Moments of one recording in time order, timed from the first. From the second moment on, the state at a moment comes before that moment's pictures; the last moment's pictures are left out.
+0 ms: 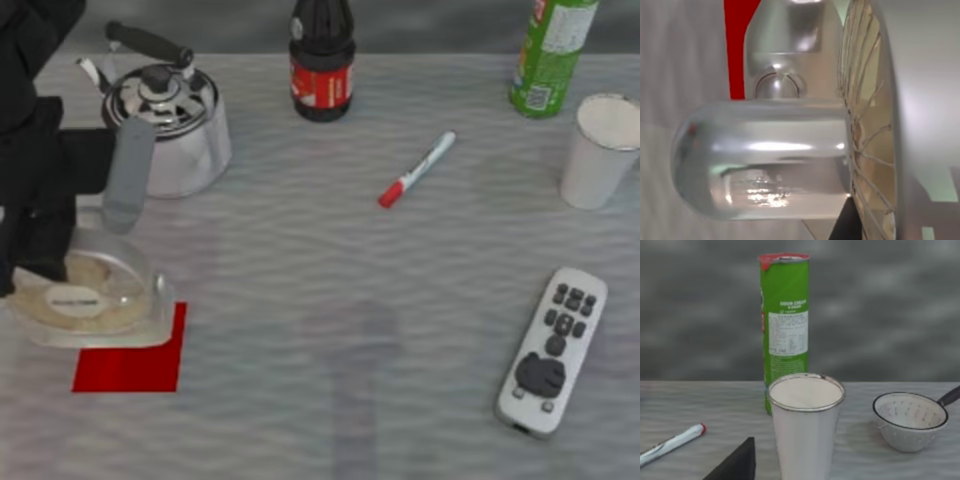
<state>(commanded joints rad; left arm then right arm) -0.26 1.66 1.45 -1.39 0.02 1.32 0.00 0.00 0.00 0.00 0.00 0.00</state>
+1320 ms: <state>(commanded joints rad) -0.25 1.67 1.33 -1.26 0.02 1.32 0.00 0.00 0.00 0.00 0.00 0.00</state>
